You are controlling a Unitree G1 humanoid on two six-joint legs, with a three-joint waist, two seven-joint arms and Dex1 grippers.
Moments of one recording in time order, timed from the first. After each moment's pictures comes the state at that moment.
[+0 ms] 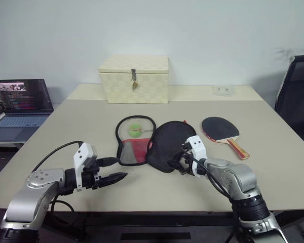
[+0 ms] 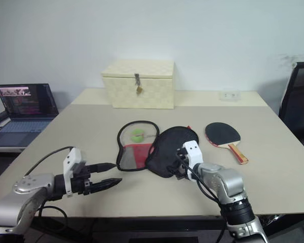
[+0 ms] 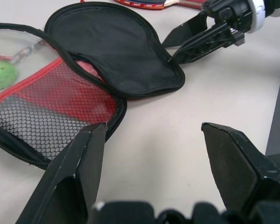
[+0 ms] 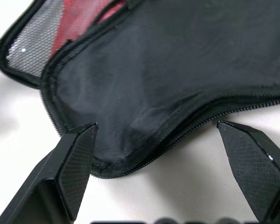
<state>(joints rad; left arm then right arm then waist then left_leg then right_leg) -0.16 0.78 0.21 -0.16 -0.49 0.47 -1.10 -0.59 -0.18 0.10 -0.07 0.40 1.10 0.25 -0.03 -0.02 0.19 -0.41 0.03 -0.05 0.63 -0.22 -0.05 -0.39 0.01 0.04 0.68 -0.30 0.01</state>
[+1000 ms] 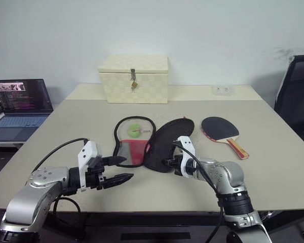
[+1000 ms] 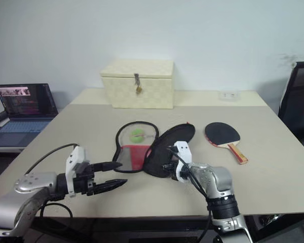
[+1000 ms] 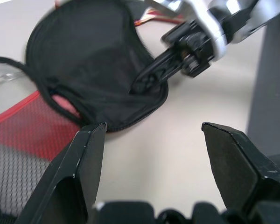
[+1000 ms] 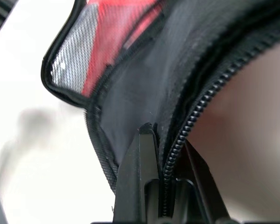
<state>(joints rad) -0.16 0.80 0.20 -0.30 -0.55 0.53 -1.10 -0.61 -0.07 0.00 -0.03 0.47 1.23 0.28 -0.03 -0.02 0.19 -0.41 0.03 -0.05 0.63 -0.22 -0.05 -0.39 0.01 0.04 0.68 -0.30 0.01</state>
